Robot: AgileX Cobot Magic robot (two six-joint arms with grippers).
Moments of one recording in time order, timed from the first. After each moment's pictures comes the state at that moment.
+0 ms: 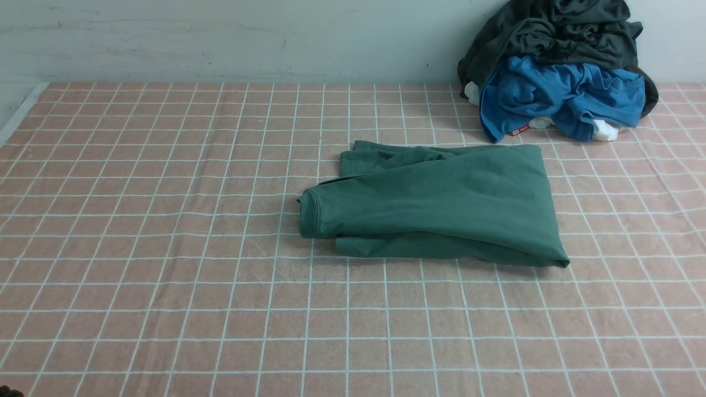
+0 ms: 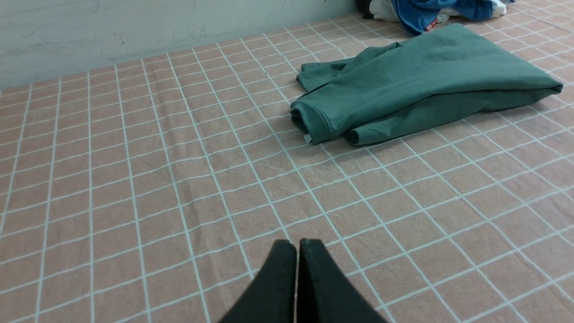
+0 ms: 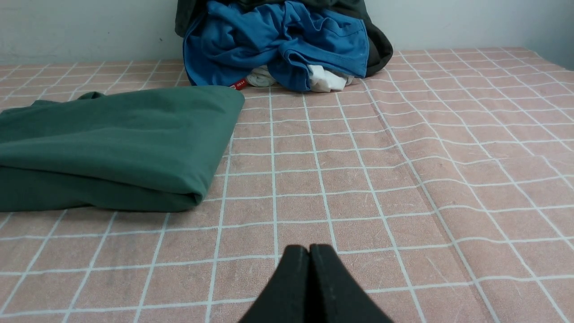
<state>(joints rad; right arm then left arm) -0.05 -0.01 0.02 -0.13 0.36 0.21 -0.19 0.00 -0.40 -0.22 0.78 0.26</state>
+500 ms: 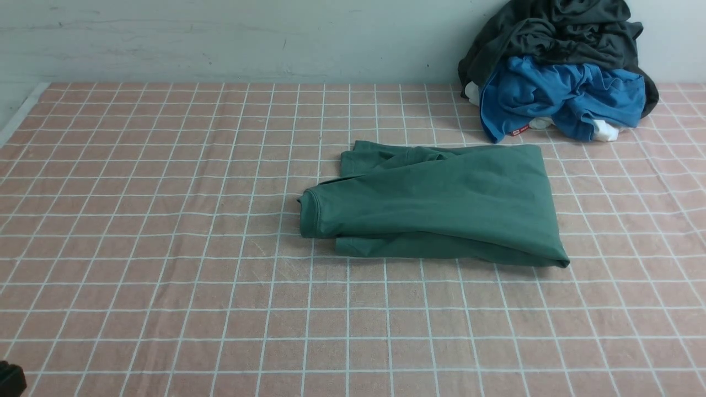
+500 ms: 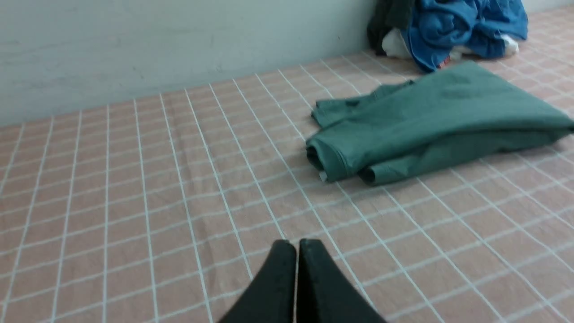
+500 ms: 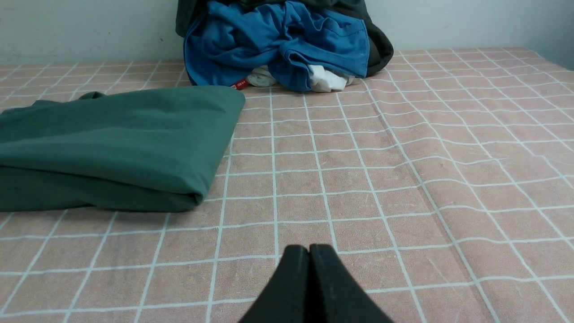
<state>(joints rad) -0.05 -0.01 0.02 -0.13 0.36 0.21 -0.18 -0.01 -0.33 -0.22 0.60 0.26</state>
